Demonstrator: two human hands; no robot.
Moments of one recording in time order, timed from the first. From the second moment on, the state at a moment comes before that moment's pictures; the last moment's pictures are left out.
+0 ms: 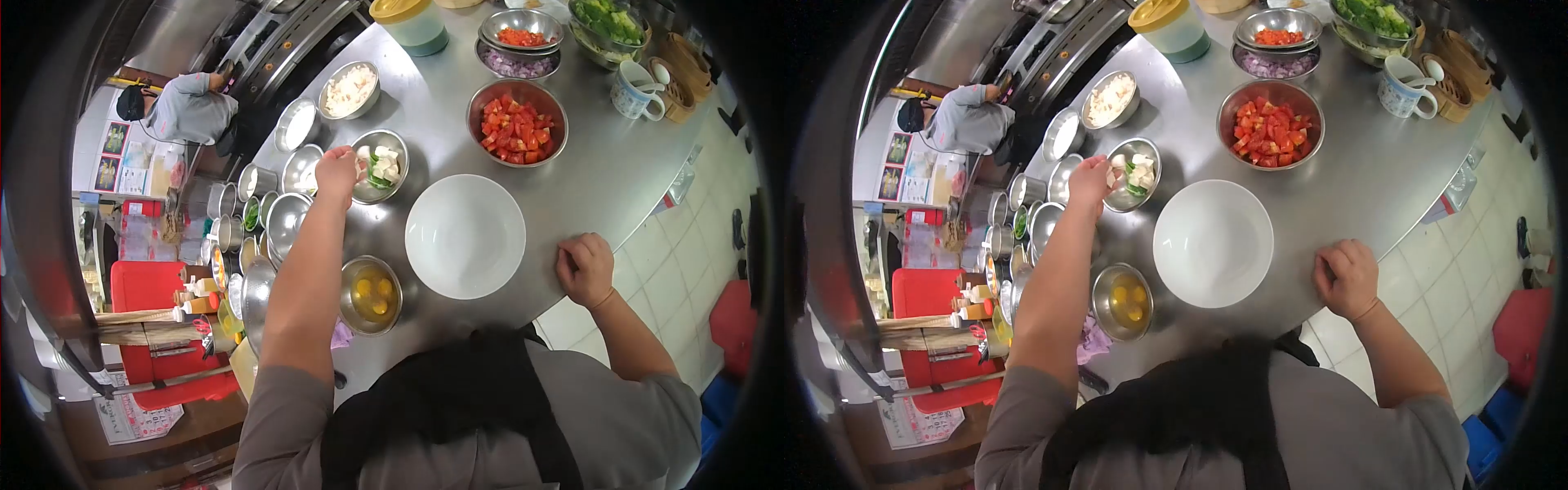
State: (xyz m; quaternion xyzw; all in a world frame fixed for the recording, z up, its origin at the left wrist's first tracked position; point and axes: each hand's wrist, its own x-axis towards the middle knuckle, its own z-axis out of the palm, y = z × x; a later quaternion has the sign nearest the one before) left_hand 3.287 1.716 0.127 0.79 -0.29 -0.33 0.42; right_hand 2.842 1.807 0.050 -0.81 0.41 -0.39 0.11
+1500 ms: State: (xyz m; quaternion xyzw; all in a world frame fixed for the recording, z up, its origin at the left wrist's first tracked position) left_hand 3.310 2.096 0.031 0.85 -0.50 0.01 0.16; right_hand 2.826 1.969 0.044 -0.85 0.45 -0.21 0.18
